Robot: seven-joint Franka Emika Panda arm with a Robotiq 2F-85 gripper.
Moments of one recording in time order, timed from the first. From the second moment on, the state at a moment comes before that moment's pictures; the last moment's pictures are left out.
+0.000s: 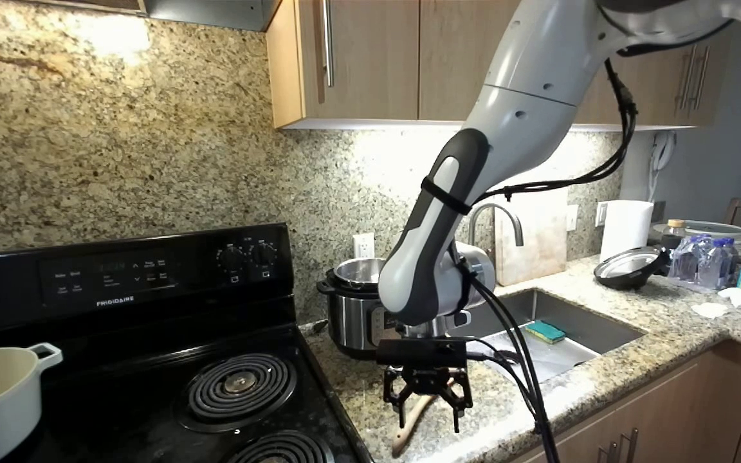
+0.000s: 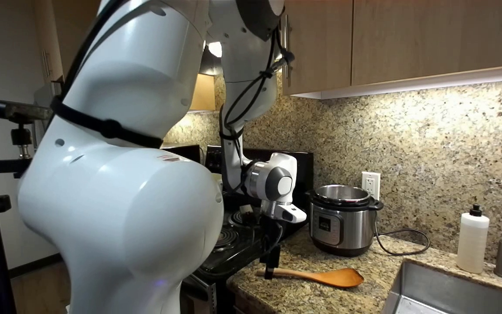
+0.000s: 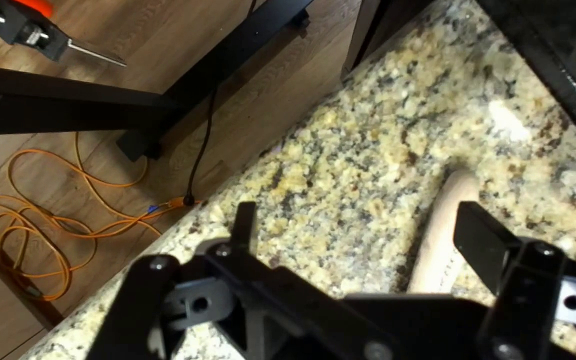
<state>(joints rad) 0.17 0.38 0.11 -2.43 0.14 2.60 0.88</state>
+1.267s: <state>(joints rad) 0.28 0.60 0.00 -2.22 0.10 2.58 0.84</state>
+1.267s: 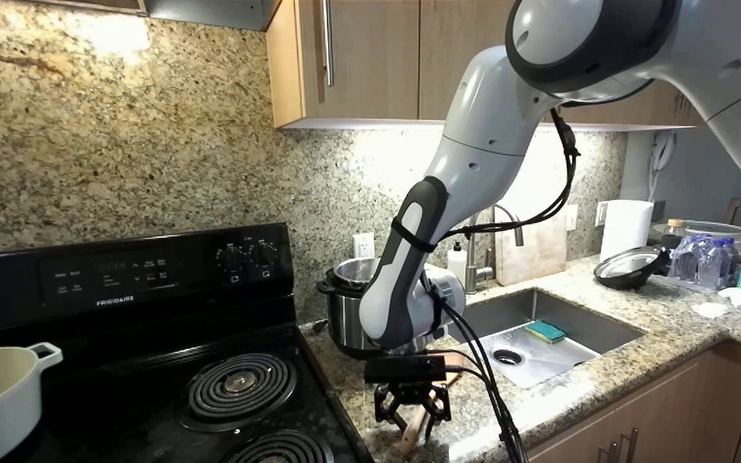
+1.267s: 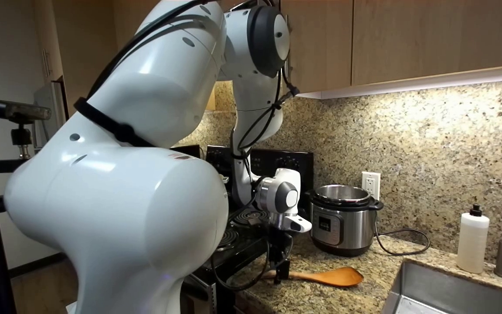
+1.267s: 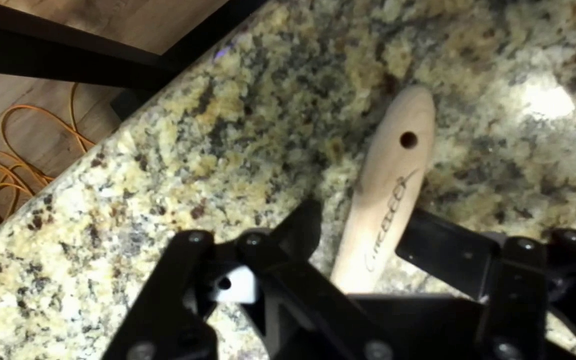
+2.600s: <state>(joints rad) 0.33 0.53 -0.02 -2.22 -0.06 2.43 0.81</state>
